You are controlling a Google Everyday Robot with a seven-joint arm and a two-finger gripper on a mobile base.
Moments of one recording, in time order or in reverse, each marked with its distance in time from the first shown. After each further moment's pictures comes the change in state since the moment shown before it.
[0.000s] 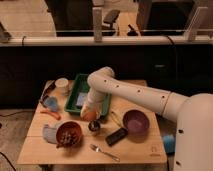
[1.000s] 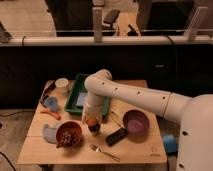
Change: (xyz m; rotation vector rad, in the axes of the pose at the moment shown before) arm -0.038 -0.005 0.002 -0.026 -0.081 -0.065
